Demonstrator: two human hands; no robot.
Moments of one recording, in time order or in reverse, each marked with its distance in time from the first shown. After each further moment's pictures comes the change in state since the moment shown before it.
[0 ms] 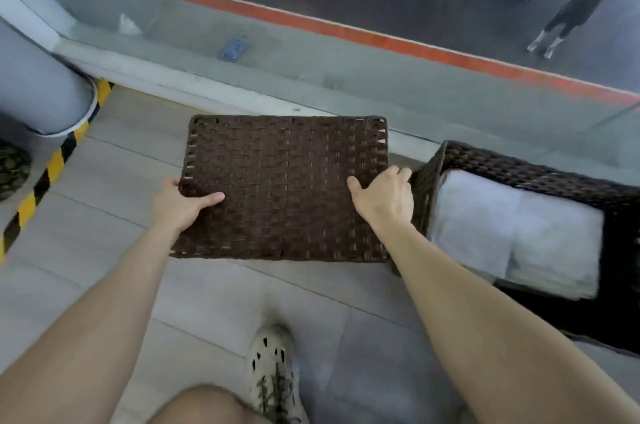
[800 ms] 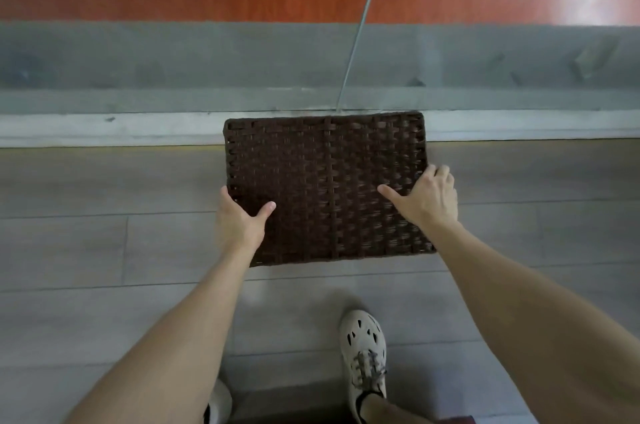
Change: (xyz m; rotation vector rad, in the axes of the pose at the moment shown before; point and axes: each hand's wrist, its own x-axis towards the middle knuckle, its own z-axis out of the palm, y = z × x) left_hand -0.306 0.173 0.301 0.194 -0.277 0.231; right_hand 0.003 0.393 -0.199 -0.193 -0.010 0.351
